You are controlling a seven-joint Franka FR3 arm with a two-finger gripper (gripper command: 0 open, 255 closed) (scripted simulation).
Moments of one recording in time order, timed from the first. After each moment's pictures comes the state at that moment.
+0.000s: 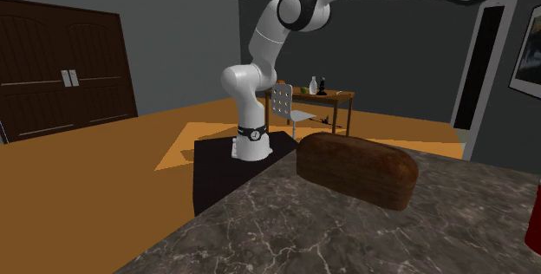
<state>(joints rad) 0.50 0.60 0.16 -1.03 -0.34 1.98 1.39</state>
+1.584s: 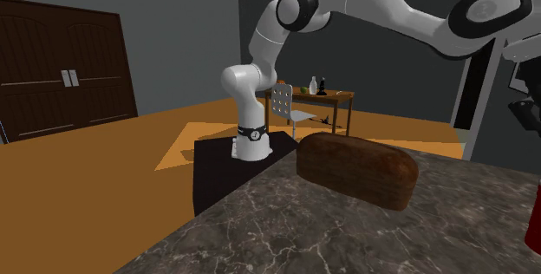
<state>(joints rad) 0.49 0.61 0.14 -1.33 -0.39 2.28 1.48</state>
